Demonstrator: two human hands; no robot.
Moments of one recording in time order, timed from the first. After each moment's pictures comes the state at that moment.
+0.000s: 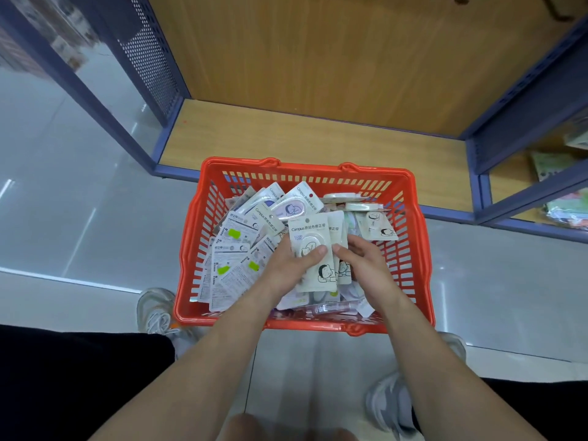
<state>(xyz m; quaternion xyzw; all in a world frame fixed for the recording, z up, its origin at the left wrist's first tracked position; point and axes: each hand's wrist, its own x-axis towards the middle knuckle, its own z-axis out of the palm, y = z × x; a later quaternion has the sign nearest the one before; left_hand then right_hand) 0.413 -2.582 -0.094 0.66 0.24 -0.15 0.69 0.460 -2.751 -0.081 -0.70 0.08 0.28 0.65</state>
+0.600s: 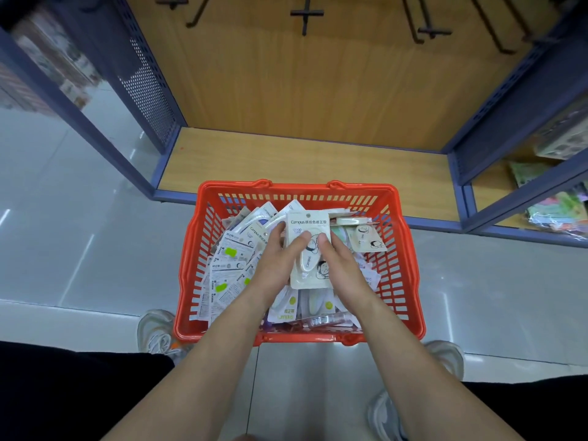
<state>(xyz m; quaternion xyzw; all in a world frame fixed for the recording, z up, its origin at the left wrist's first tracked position) 0.430 -2.580 -0.041 0.64 0.27 -0.10 0.71 0.453 -2.715 -0.040 -0.67 0.02 0.27 0.69</state>
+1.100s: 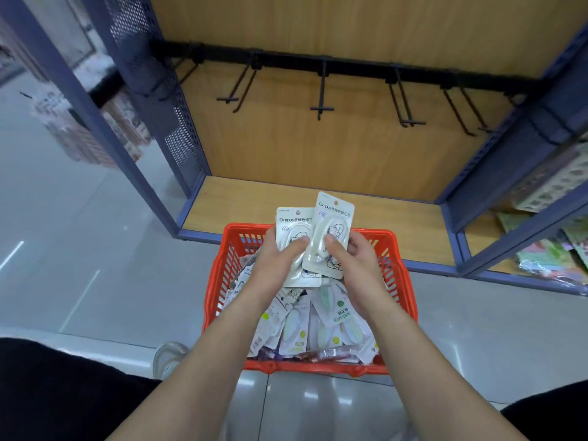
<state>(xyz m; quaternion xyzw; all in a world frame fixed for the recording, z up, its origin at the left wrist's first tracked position) 0.431 -2.546 0.051 0.67 0.22 -0.02 0.71 0.470 -2.698 0.046 -0.66 0.04 0.16 0.74</state>
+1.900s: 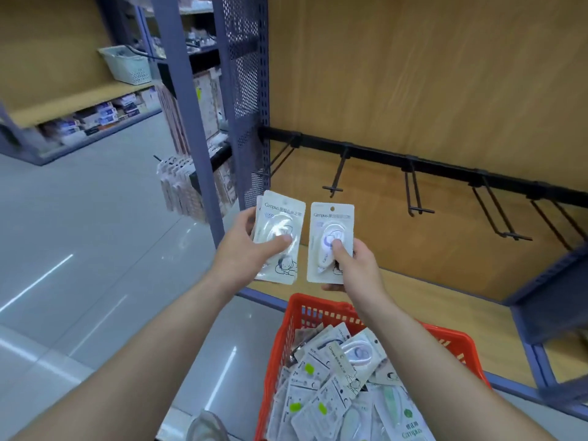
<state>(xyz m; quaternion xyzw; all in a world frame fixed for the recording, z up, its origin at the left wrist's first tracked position) 0.439 -2.346 0.158 0.73 0.23 0.14 0.62 0.524 -2.525 0.127 -0.71 -0.07 0.17 0.68</state>
